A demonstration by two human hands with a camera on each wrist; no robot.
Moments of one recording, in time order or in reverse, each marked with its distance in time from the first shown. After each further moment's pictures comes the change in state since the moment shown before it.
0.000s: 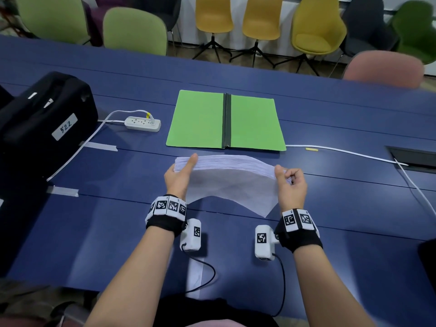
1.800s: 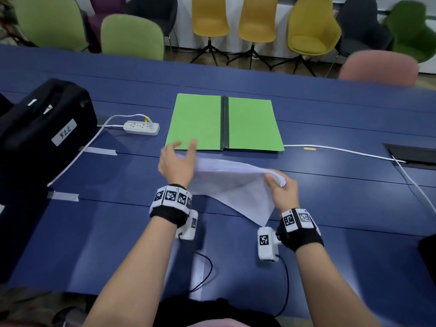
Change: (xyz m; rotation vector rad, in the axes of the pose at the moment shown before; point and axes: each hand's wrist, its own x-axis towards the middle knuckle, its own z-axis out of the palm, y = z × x) left_hand 0.003 0.031 0.016 0.525 0.240 0.455; right_hand -0.010 -0.012 -0.006 -0.159 -0.330 -0.023
